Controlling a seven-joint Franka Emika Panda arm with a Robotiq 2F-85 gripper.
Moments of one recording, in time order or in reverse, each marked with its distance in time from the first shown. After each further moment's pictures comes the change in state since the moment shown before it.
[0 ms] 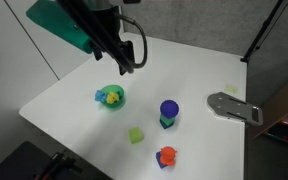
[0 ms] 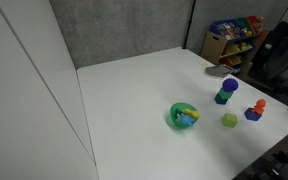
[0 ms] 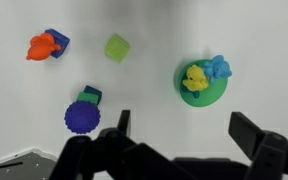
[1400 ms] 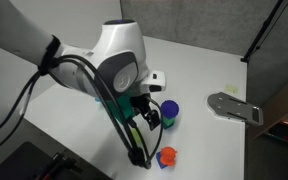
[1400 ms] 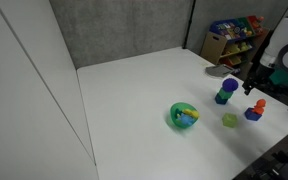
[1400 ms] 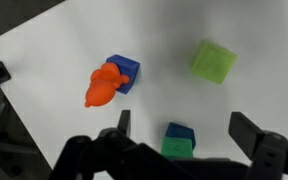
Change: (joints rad) arm -0.083 0.480 -0.029 -0.077 -0.423 0.478 0.472
